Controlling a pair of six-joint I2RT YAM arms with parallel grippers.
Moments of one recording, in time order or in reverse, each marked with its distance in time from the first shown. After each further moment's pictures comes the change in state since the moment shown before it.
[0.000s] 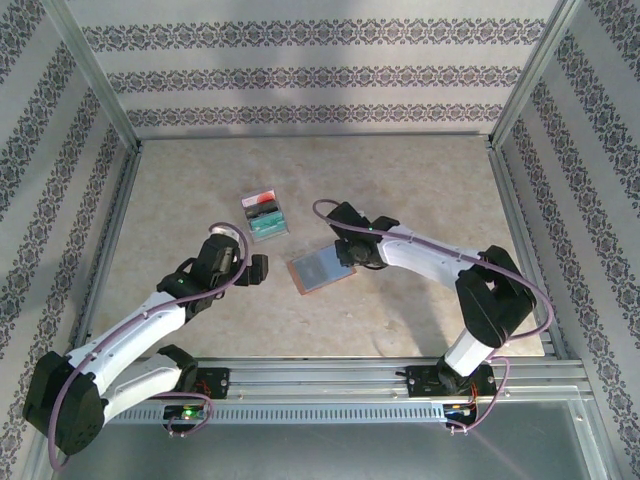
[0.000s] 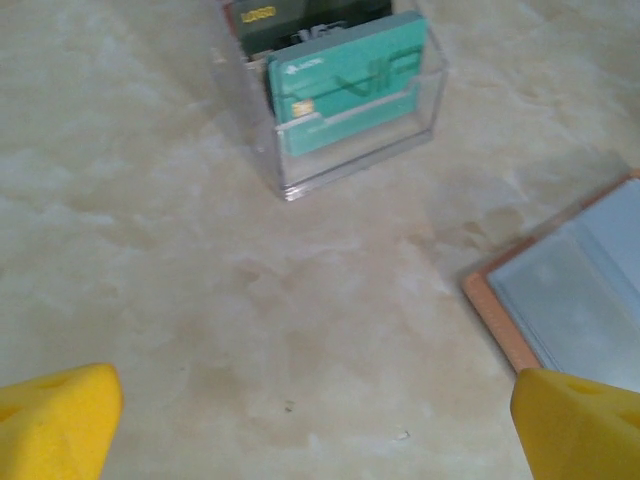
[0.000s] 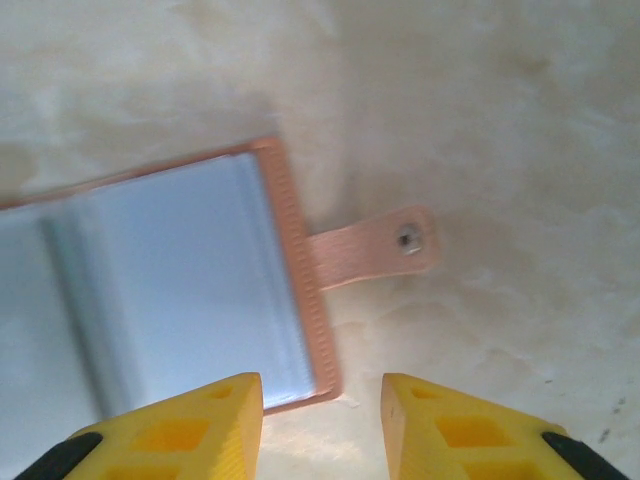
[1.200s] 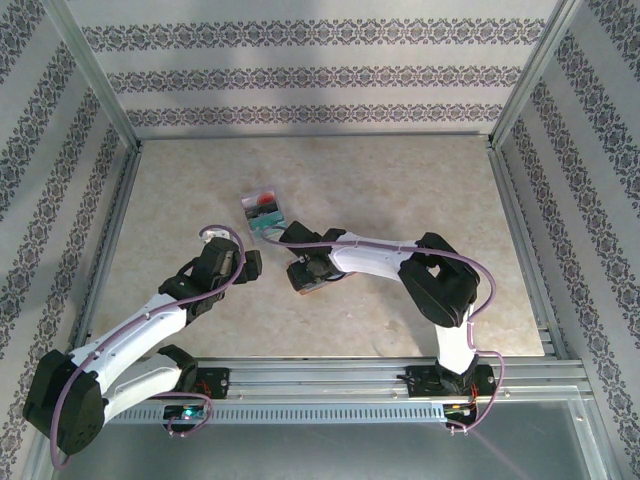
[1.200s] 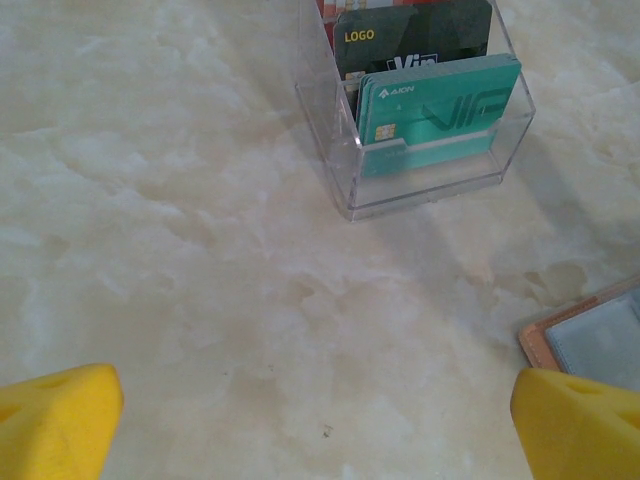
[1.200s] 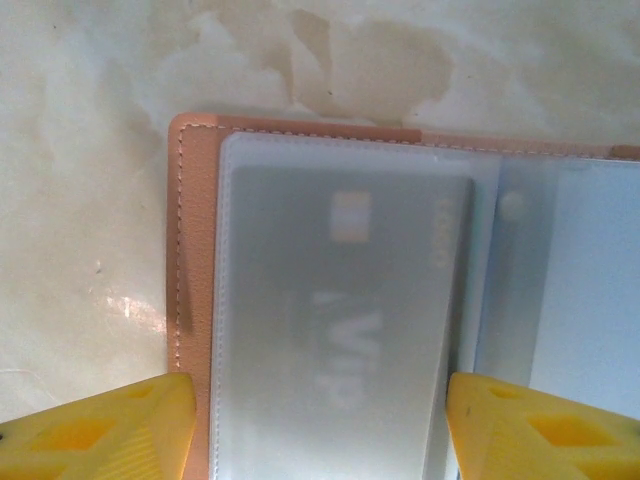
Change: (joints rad) left arm 0.003 0.002 -0.038 0.038 -0.104 -0.109; right arm 0.161 0.293 0.180 0.055 -0.154 -0.085
